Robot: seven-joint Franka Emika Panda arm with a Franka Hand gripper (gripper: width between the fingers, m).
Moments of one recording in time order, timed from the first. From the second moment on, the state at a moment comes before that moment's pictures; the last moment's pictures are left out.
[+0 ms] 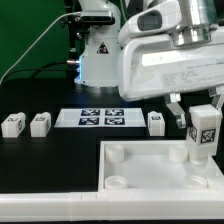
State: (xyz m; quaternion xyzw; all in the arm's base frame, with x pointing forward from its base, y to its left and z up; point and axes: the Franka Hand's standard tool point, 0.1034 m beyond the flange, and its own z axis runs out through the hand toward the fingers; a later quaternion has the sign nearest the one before) arm 0.620 0.119 0.109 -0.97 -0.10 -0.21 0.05
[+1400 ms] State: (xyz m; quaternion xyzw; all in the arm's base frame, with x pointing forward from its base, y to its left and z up) arm 0.619 0.117 0.074 -0.97 -0.10 -0.22 0.05
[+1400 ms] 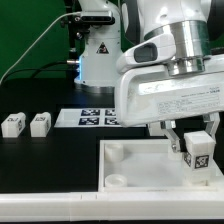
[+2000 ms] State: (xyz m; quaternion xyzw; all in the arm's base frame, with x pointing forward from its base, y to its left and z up) arm 0.618 0.117 0.073 -0.97 -0.10 -0.22 0.04
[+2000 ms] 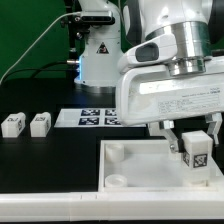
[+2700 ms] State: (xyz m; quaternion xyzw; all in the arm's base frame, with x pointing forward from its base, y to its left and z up) arm 0.618 0.117 0.073 -0.97 -0.10 -0.22 0.04
